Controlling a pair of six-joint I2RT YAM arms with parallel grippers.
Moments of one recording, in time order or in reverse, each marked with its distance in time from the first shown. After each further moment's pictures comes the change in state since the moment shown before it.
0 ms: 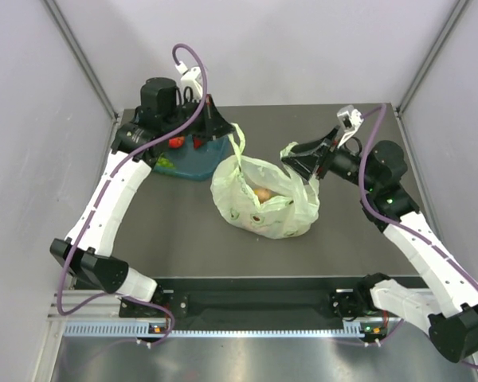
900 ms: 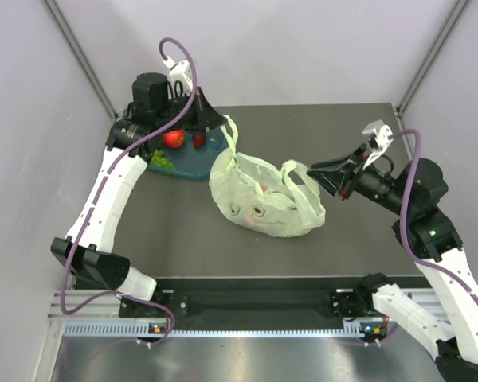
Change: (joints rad) left arm 0.059 0.013 0.020 0.021 -0.012 -0.044; right arm 0.000 -0.222 0.142 -0.459 0.079 -0.177
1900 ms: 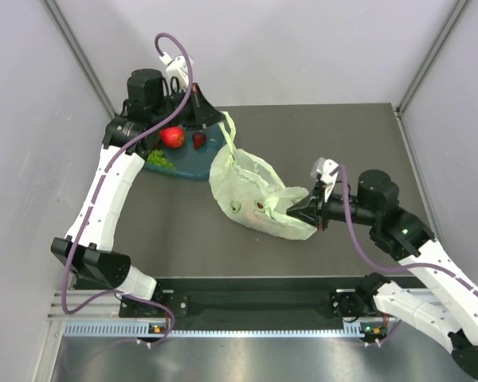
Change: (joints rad) left arm 0.029 0.013 0.043 -0.011 0.051 0.000; right arm 0.209 -0.002 -0.187 -0.115 -0.077 -0.271
